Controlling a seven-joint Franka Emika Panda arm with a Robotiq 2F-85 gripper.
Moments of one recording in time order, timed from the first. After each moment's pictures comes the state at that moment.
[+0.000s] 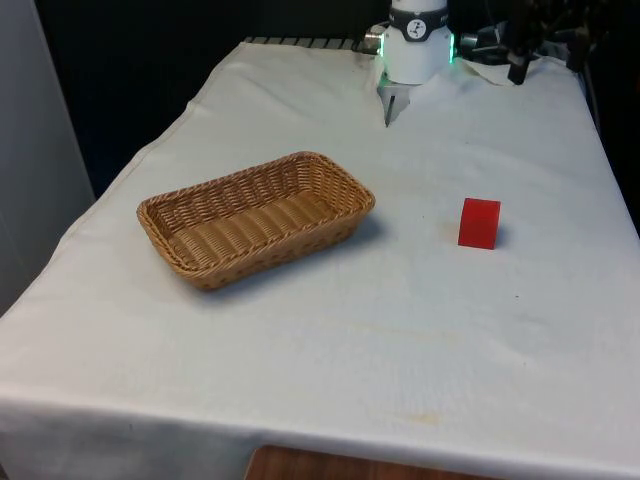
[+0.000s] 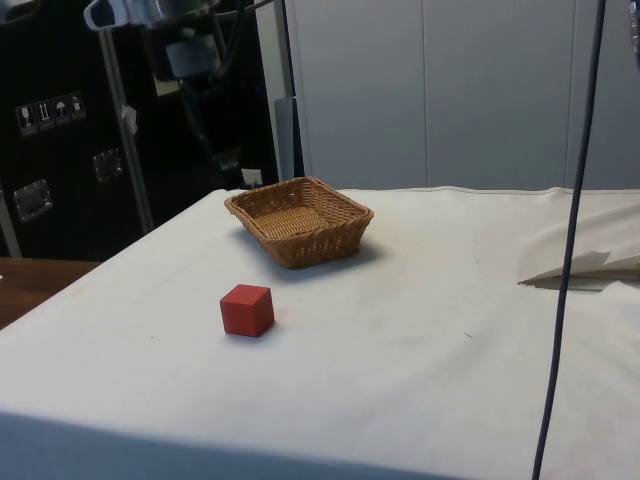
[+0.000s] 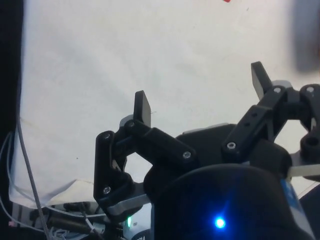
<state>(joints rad) 0.22 0.22 0.13 -1.91 -0.14 2.01 -0.22</state>
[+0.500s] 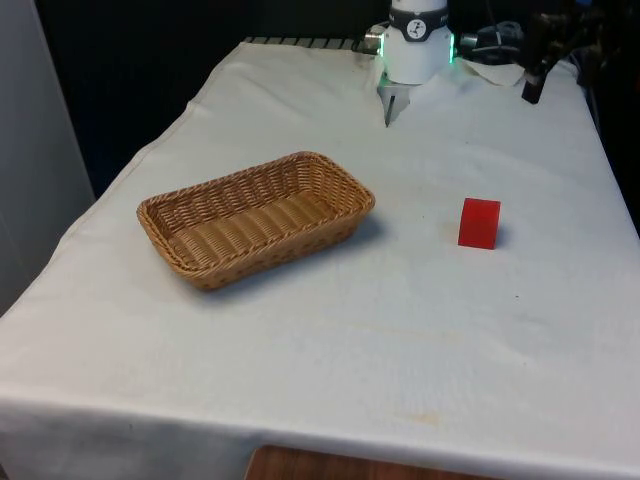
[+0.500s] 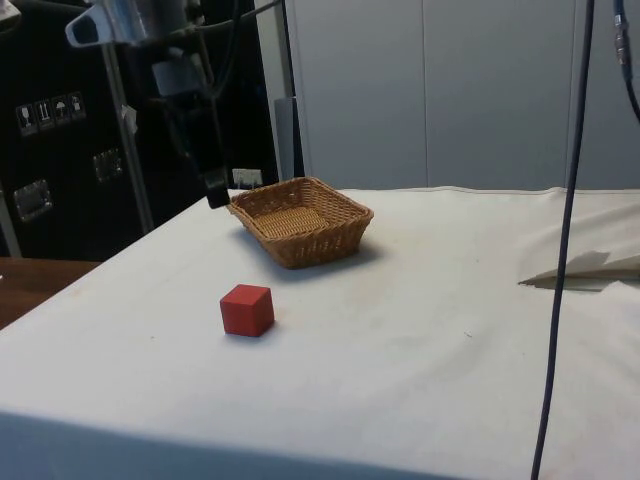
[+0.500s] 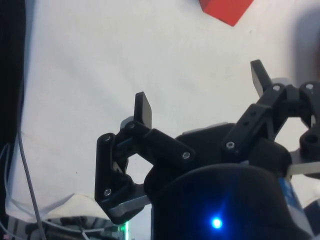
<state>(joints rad) 0.22 0.28 0.15 -1.87 -0.17 2.05 -0.26</state>
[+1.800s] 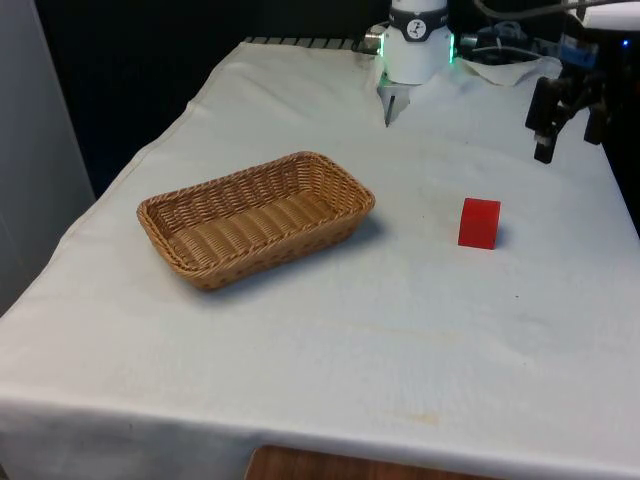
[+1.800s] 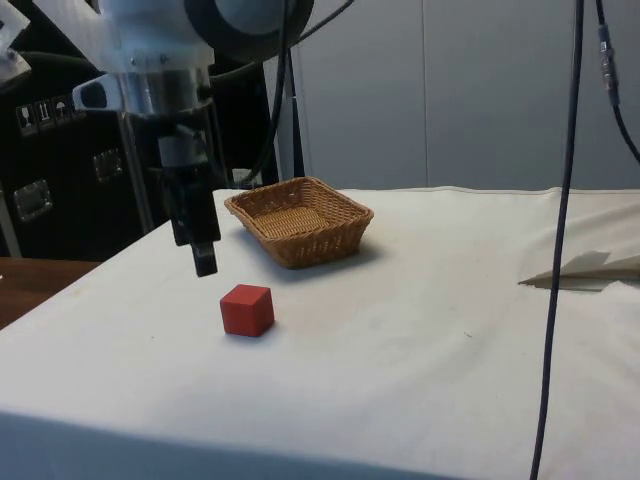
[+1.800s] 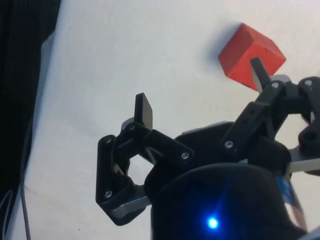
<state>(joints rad) 0.22 0.37 0.15 -1.96 -0.16 2.36 -0.30</state>
